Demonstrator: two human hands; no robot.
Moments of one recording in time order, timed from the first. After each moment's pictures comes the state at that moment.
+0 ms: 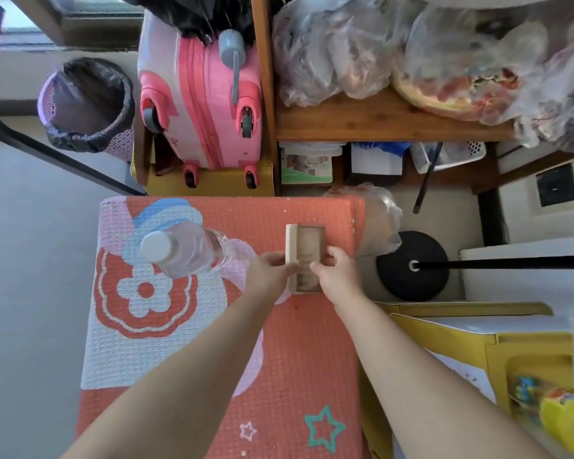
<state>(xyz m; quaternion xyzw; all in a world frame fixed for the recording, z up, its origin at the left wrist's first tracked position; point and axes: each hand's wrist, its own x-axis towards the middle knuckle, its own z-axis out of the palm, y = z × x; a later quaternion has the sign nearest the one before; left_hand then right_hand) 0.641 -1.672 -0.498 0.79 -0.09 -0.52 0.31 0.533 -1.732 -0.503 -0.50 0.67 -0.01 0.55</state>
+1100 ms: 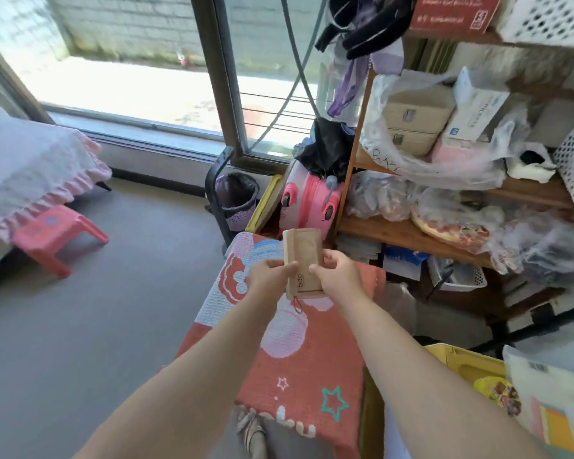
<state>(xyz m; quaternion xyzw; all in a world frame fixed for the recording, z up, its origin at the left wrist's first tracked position) 0.608 -1.501 -0.236 0.76 -0.01 -0.38 0.53 0.521 -1.587 -0.236 -0.68 0.46 -0.13 0.56</state>
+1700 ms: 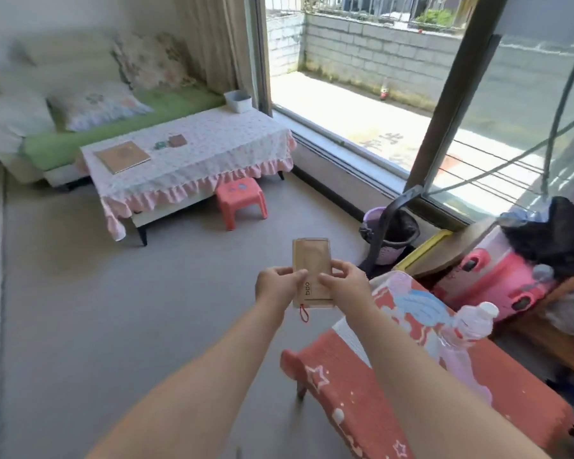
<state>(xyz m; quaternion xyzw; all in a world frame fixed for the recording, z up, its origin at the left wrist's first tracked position) 0.709 -1.240 -0.200 0.71 0.19 -0.15 0.66 0.690 -1.361 -0.209 -0.72 0.24 0.03 0.64</state>
